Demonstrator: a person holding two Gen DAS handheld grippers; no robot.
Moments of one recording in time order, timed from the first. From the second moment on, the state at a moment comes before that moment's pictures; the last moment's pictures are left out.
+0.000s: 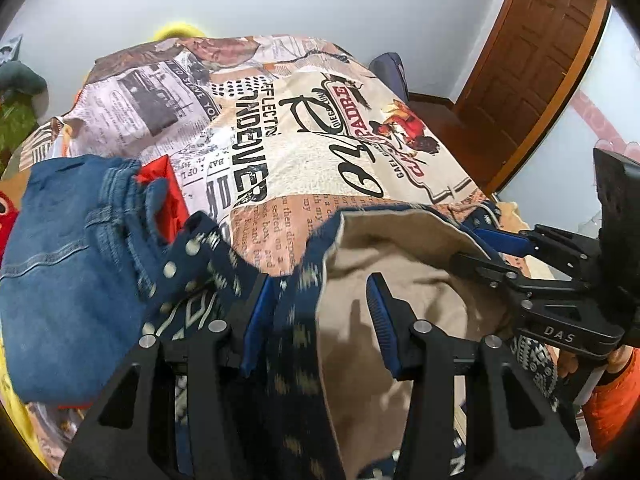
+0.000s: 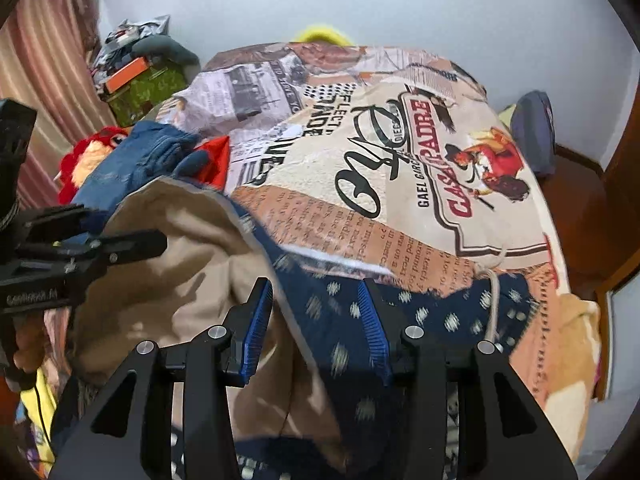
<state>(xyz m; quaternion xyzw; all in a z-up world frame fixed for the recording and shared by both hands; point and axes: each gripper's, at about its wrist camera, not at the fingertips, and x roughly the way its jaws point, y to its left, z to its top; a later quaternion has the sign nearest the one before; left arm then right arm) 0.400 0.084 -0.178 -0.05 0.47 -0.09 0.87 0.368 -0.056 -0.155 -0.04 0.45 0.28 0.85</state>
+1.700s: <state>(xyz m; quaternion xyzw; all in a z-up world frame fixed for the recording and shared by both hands) 0.210 0.044 -0.154 0.01 0.47 -0.14 0.87 0.212 -0.184 -0.123 0.02 0.49 0.24 0.84</state>
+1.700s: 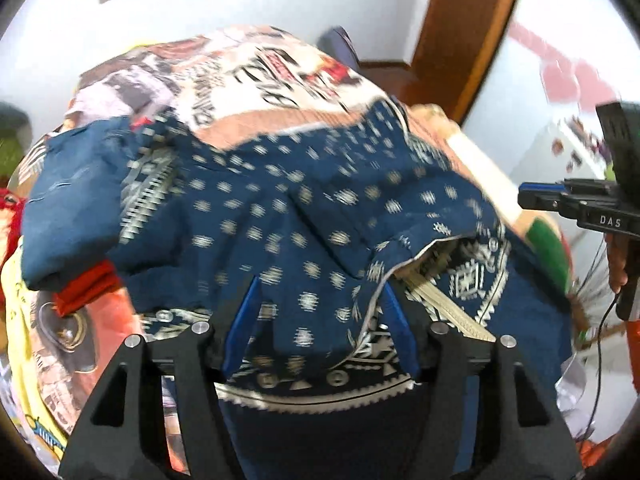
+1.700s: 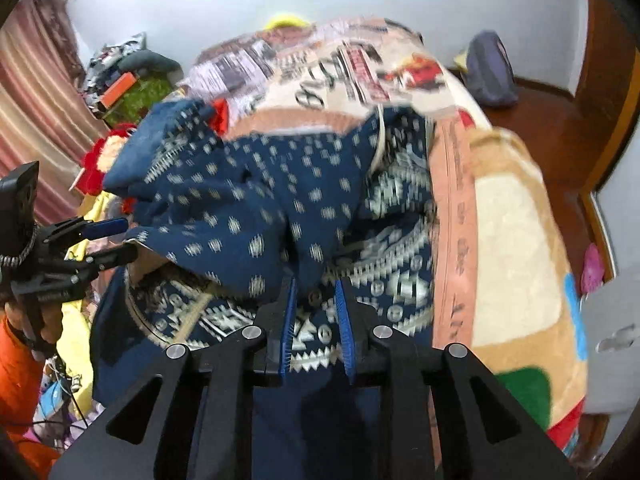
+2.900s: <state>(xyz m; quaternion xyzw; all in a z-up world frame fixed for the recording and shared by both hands) 0.349 0.185 -0.206 -0.13 0.50 -0.01 0.85 0.338 -0.187 -0.173 0.07 0.49 0.16 0.85</state>
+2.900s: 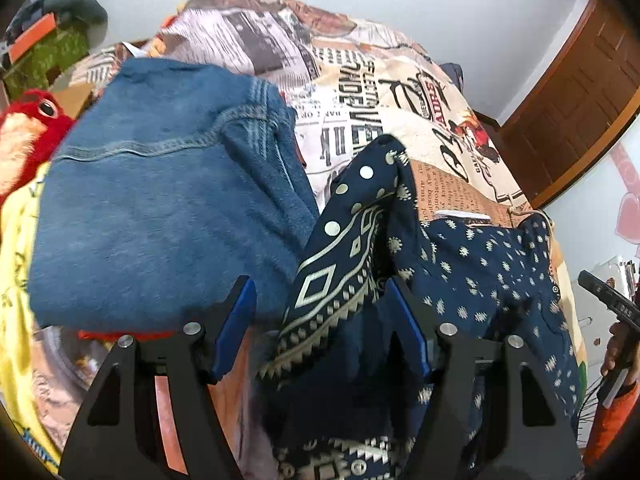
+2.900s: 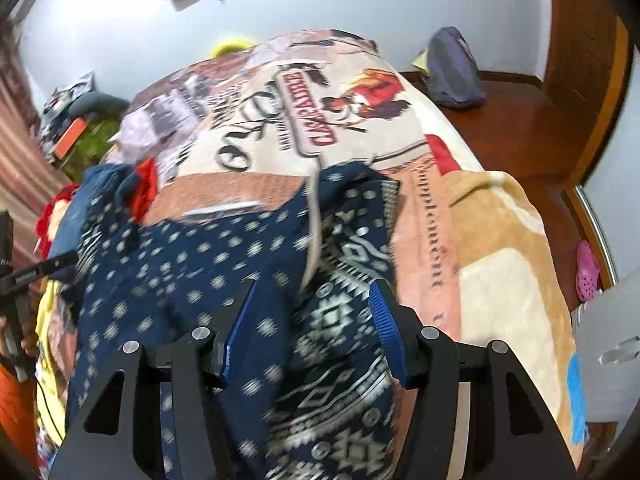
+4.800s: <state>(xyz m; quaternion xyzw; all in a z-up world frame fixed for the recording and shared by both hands) 0.493 0.172 -0.224 -0.06 0.49 0.08 0.86 0.495 -0.171 -0.200 0.00 0.47 0.04 0.88</state>
